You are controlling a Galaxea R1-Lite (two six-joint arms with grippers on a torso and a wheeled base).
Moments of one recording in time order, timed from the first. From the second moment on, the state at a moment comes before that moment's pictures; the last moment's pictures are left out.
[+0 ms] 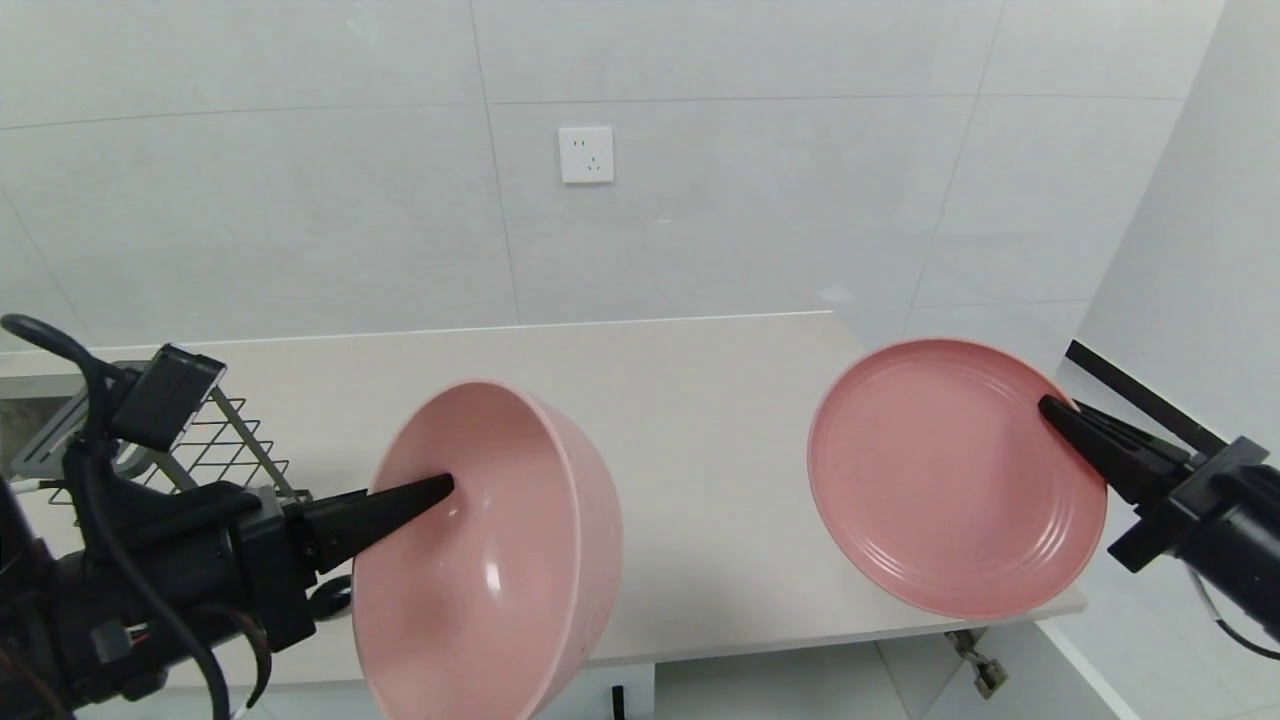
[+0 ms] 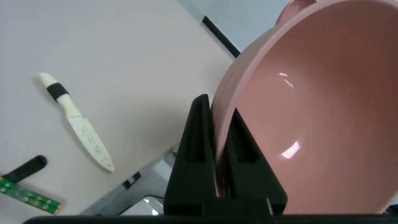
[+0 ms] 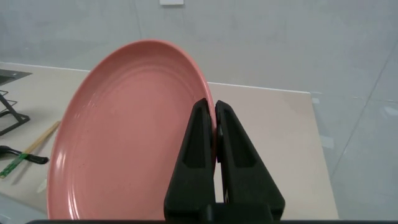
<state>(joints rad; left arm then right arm) -0.46 1.19 -0.34 -0.69 -0.39 -0.44 0.23 1.47 -0.02 -1.57 0.23 0.07</state>
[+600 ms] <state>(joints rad) -0.38 1.10 -0.21 -0.77 -0.20 -0.15 0.29 1.40 -0.01 -1.57 0.21 0.07</state>
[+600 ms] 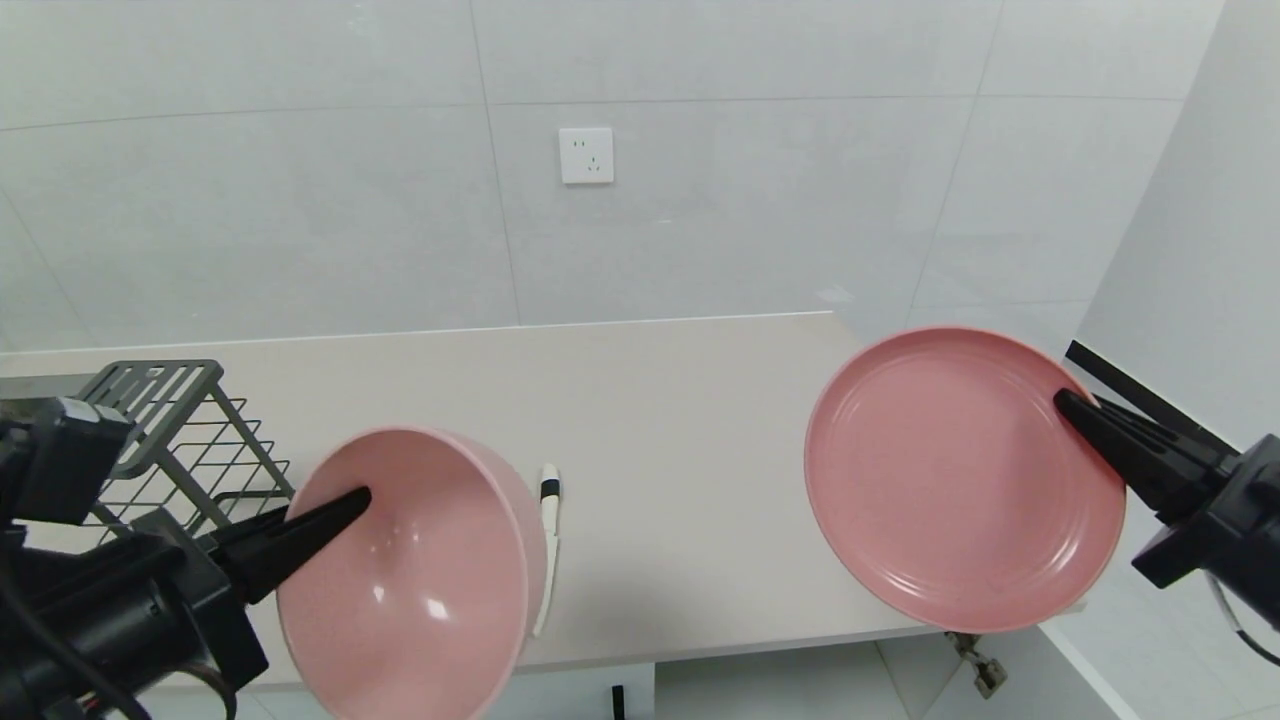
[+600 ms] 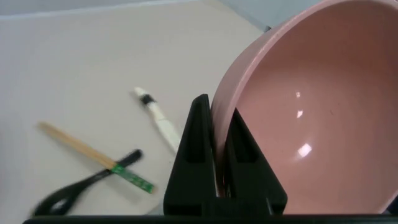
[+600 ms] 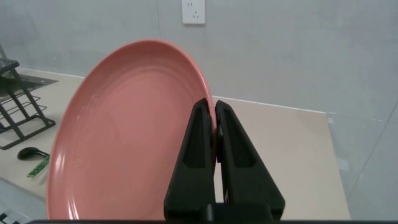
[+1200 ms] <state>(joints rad) -0.24 1.17 -0.16 -0.95 -0.20 -0.09 0.30 1.42 -0.04 -1.57 0.21 0.06</state>
